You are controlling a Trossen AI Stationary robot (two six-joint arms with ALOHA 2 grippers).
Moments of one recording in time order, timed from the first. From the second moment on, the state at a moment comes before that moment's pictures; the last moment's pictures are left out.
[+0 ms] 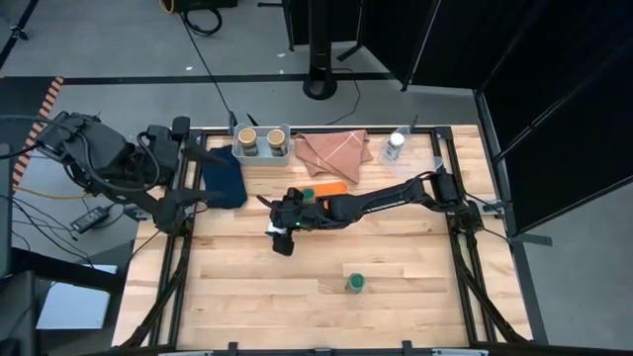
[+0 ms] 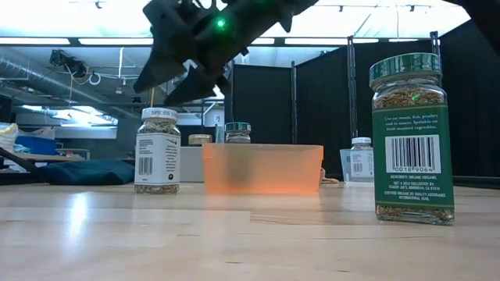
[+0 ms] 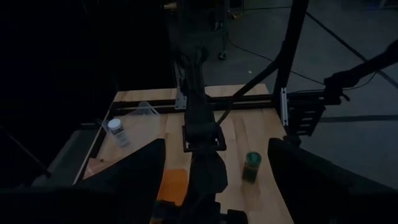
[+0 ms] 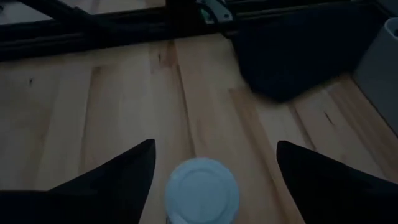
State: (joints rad) left arm -0.46 1.33 2.27 -1.32 -0.46 -0.14; right arm 0.09 2.15 1.71 -0.18 0.21 0.21
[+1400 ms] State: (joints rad) left arm -0.46 1.33 2.27 -1.34 -0.46 -0.14; right arm 0.09 2.21 1.71 -0.29 0.19 0.29
